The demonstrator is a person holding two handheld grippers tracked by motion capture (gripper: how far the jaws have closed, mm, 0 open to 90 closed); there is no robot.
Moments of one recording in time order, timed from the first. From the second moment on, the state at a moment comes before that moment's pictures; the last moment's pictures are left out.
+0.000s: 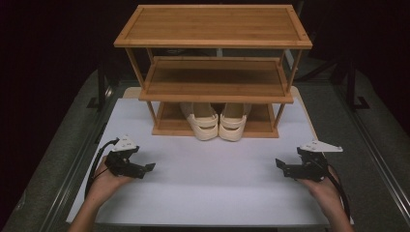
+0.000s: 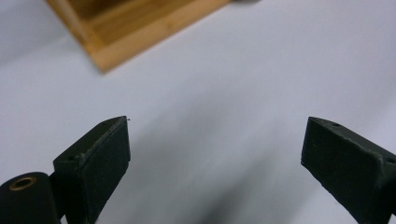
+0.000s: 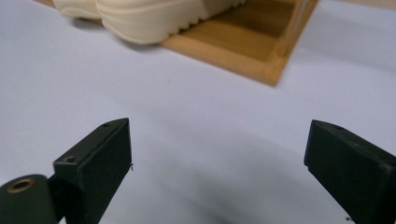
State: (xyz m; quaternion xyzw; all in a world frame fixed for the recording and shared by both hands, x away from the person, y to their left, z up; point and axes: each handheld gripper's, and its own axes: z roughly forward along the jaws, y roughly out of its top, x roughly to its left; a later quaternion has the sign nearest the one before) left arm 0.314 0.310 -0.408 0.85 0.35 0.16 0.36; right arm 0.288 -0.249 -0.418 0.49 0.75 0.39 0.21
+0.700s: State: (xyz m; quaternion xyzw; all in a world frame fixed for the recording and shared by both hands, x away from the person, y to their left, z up) left arm 0.276 0.355 -0.439 0.84 0.40 0.18 0.31; right arm 0.256 -0.289 -0.448 0.52 0.77 0.33 0.19
